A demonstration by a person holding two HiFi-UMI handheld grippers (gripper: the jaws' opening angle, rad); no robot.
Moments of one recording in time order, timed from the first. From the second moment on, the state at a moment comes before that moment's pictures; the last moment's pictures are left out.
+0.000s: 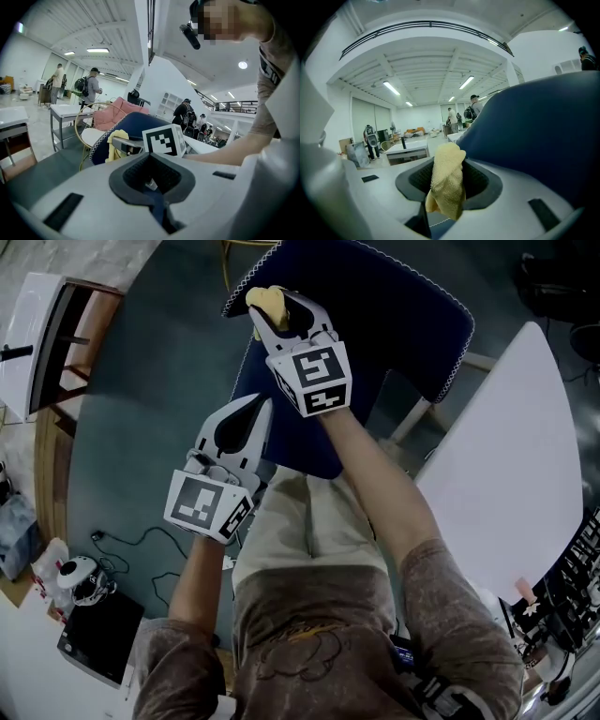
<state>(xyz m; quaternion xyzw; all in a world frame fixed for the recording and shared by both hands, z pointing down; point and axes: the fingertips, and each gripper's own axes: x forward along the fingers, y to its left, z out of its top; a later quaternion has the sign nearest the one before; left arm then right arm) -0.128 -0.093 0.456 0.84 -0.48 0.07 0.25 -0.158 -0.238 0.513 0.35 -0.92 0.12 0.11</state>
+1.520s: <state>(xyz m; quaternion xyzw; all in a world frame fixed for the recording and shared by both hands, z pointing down) -0.069 -0.090 0.464 0.87 -0.42 0.09 0.25 0.062 -0.224 0.551 0.56 -0.80 0.13 0.20</state>
